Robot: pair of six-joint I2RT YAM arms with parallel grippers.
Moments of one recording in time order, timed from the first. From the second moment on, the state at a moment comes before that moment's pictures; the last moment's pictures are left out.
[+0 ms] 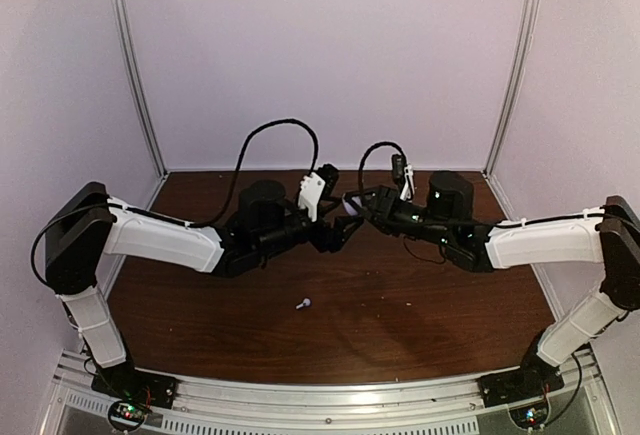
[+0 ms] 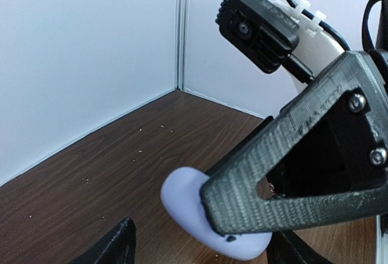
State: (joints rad) left arm -0.95 1.79 1.04 0.65 0.06 -0.06; right arm 0.76 1.49 0.81 0.60 -0.22 0.92
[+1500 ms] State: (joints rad) left arm -0.95 1.68 0.99 0.54 0.23 0.35; right arm 0.79 1.48 0.78 0.56 -0.33 0.89
